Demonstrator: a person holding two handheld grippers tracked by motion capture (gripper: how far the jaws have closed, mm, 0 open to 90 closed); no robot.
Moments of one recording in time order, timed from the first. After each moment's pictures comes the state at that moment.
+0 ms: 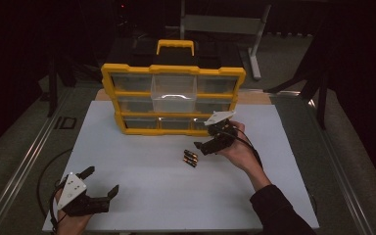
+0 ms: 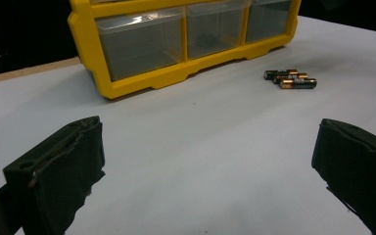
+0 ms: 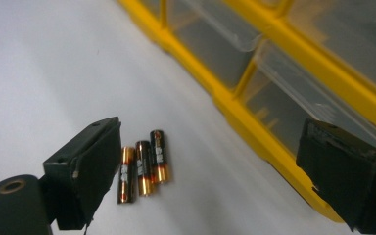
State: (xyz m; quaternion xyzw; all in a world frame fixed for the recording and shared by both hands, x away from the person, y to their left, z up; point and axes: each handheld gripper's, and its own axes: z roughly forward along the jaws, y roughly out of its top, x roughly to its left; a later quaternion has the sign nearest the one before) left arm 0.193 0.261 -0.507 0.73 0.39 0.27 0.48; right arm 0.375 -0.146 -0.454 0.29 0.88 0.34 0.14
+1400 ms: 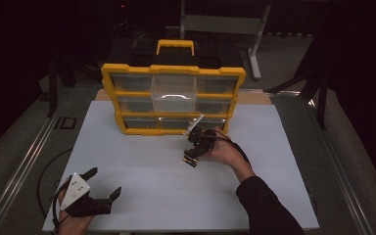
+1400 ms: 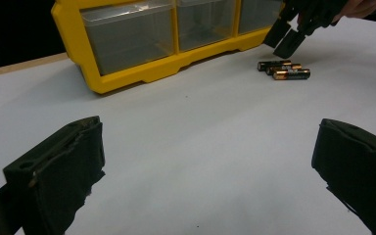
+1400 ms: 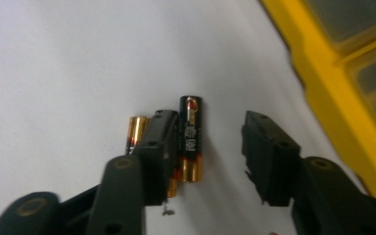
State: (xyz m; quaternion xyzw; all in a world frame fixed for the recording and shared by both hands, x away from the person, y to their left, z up) left arm 0.192 0.256 -0.510 0.75 0.39 0.26 0.47; right arm 0.400 -0.098 -0.508 0.23 0.95 0.21 0.06
